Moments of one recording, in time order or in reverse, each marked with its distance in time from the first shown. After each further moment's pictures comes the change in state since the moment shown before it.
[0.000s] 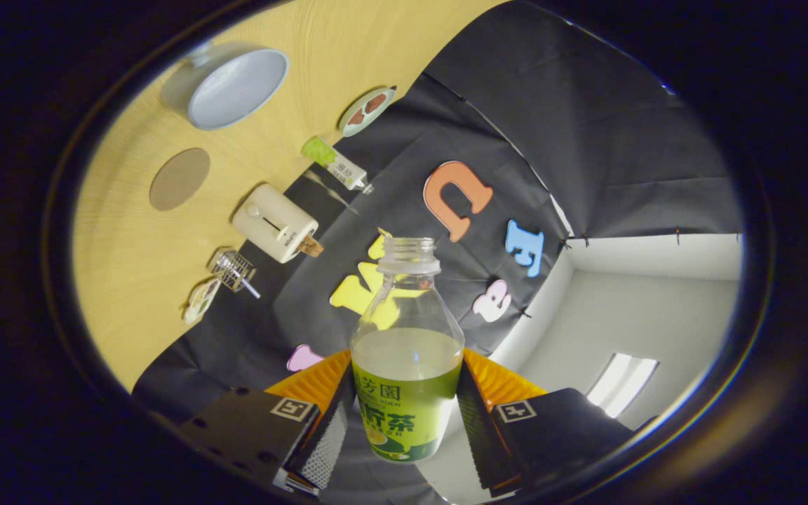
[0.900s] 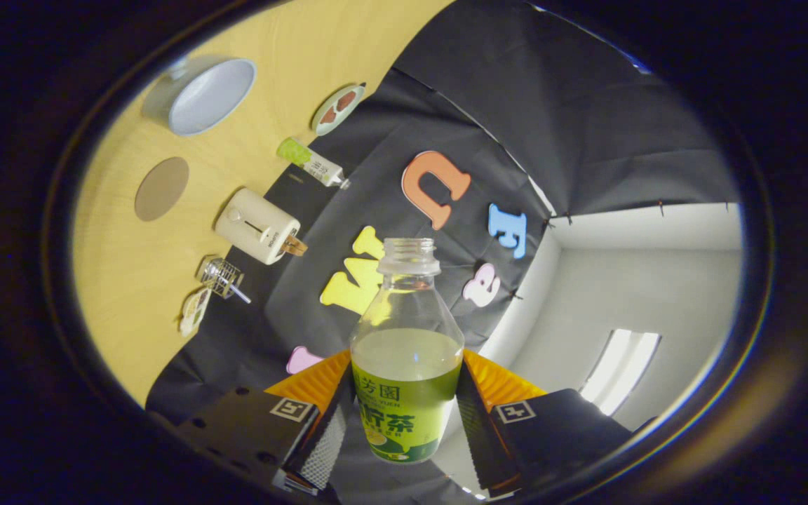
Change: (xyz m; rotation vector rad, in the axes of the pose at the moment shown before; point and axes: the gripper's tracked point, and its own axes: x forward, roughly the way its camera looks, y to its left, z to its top) arm -0.008 0.000 -0.030 0.201 0.064 -0.021
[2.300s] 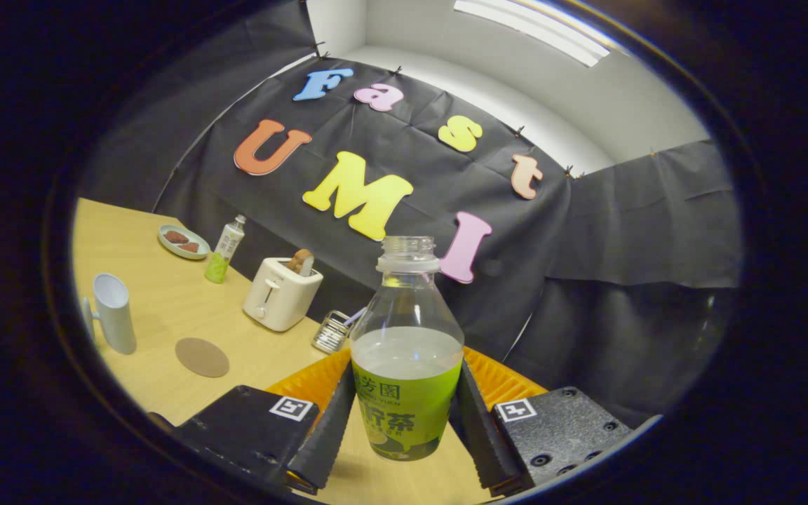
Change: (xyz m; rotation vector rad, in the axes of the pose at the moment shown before) arm -0.021 0.183 -0.134 1.464 0.373 0.478
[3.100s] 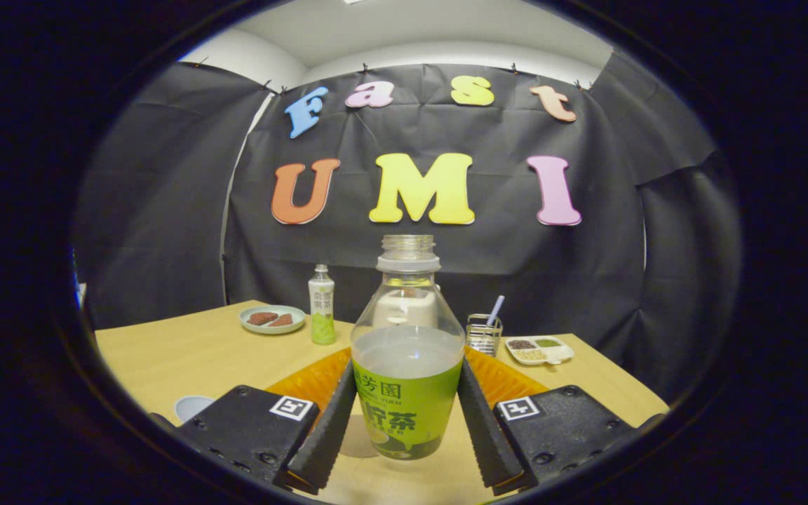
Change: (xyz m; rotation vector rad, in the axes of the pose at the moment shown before) arm 0.060 0.172 0.032 0.373 0.006 0.363
